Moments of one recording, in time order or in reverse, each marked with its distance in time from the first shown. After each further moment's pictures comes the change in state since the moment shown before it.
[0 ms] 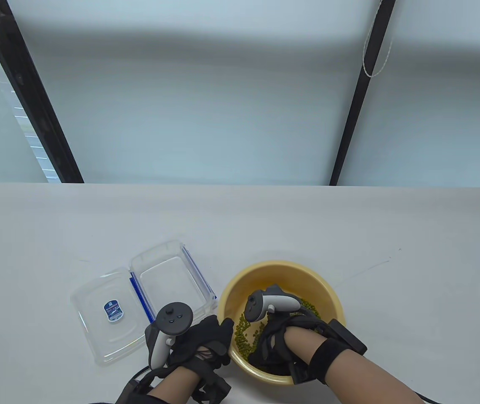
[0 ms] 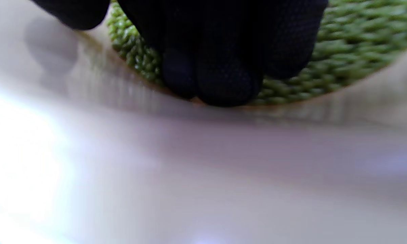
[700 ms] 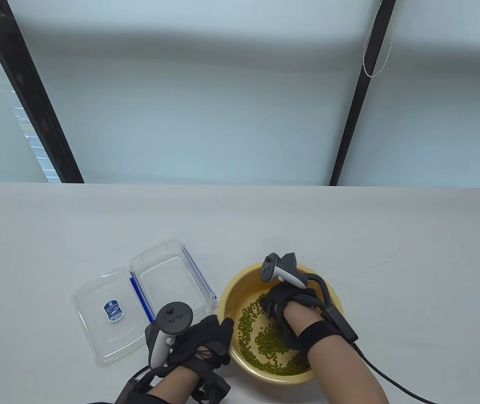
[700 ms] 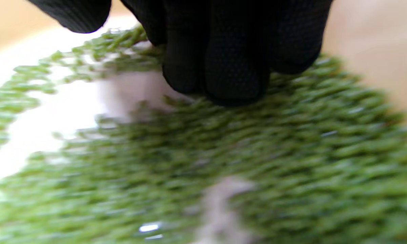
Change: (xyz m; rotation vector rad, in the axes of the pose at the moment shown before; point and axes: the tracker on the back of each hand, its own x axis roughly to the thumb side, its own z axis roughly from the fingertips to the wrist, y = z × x) left_hand 0.000 0.000 0.000 -0.005 -0.006 0.001; right_hand -0.054 -0.067 0.005 -0.526 0.413 -0.017
